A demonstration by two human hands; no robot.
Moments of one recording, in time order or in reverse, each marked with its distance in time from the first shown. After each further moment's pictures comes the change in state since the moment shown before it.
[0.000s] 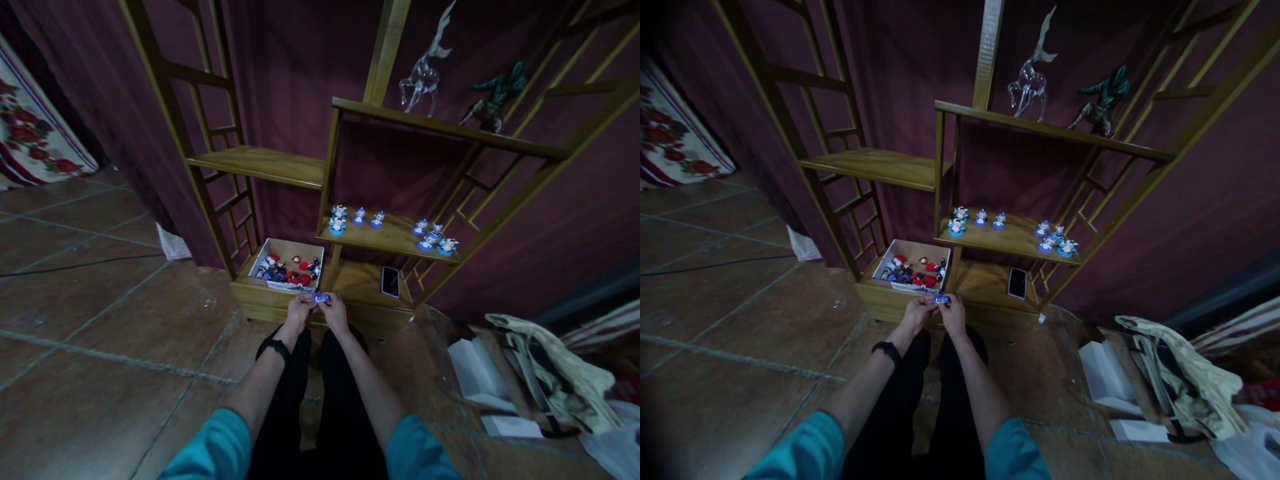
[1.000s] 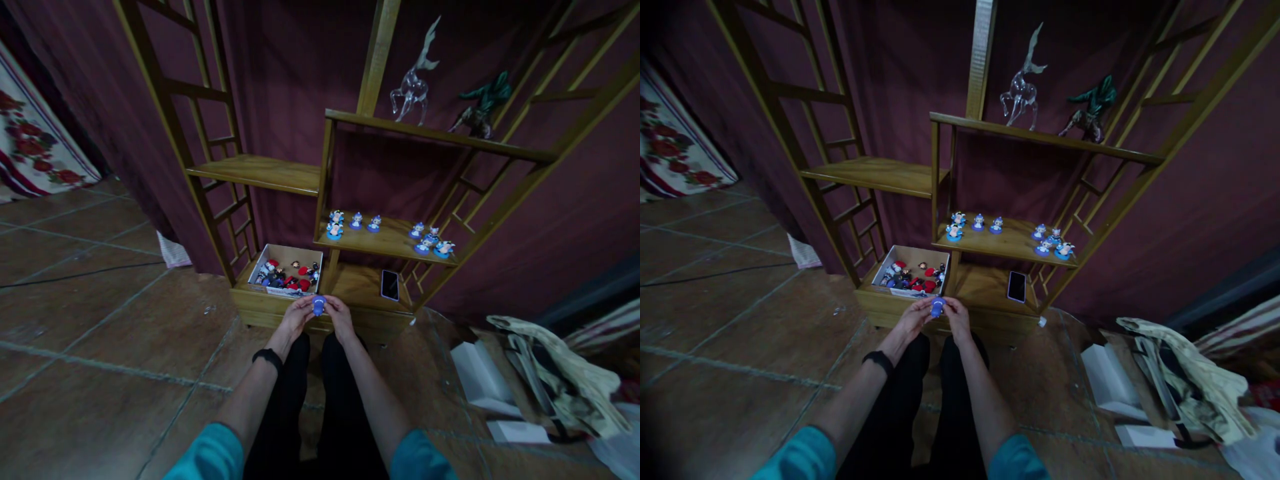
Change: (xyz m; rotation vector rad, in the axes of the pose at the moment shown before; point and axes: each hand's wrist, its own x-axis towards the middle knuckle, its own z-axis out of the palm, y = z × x) left_hand -0.011 0.017 -0.007 -0.070 -0.174 -0.066; right_hand -0.005 -0.012 -0.012 0.538 -0.074 0.130
